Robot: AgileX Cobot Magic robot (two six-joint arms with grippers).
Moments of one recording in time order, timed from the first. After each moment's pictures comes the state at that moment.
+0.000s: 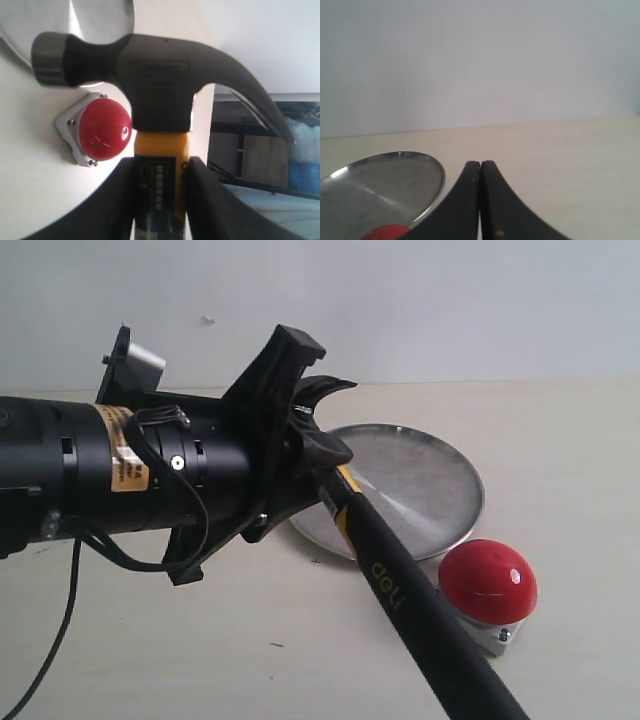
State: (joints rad) left arm -0.95 1.36 -0.83 0.17 0.07 -1.59; right arm 0.00 0.01 0.00 0.06 0.14 0.04
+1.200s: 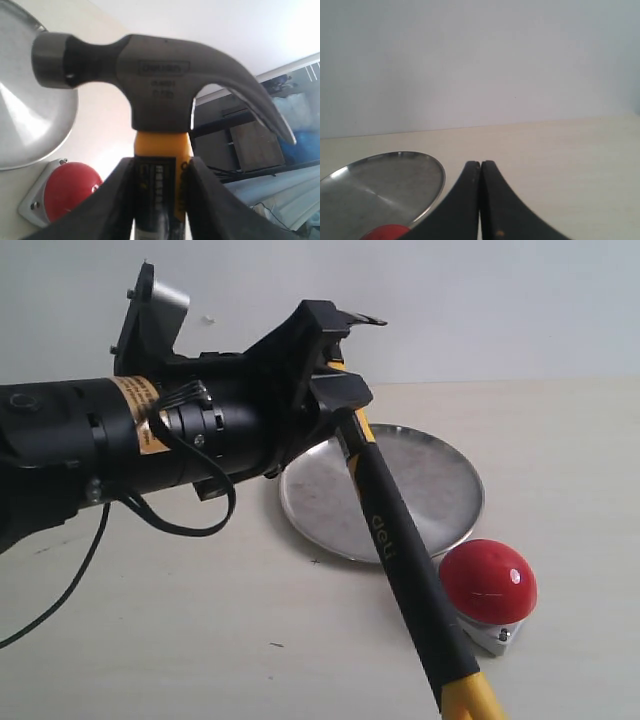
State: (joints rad) left arm -0.87 1.44 -0.83 0.18 -0.23 -1.27; right arm 0.00 0.01 0.00 0.06 0.14 0.04
